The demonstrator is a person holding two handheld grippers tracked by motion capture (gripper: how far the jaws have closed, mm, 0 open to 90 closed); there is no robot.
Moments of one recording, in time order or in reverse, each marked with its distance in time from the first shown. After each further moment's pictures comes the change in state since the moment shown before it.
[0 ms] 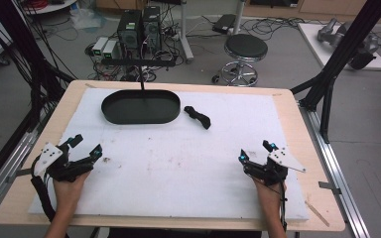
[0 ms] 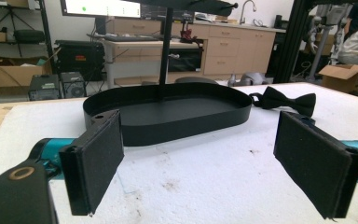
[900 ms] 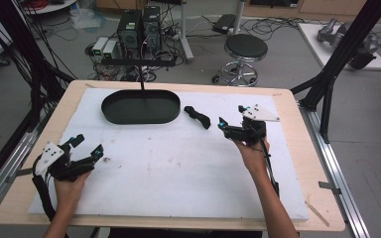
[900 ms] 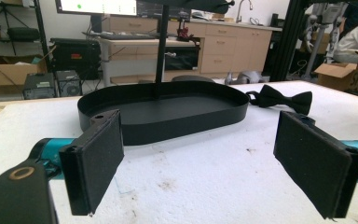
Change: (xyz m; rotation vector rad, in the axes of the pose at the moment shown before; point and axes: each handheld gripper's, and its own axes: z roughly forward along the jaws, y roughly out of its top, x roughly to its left) left arm 0.000 -0.001 0.002 0.008 -0.016 -0.001; right arm 0.017 0.087 0.087 0.068 0.145 -0.116
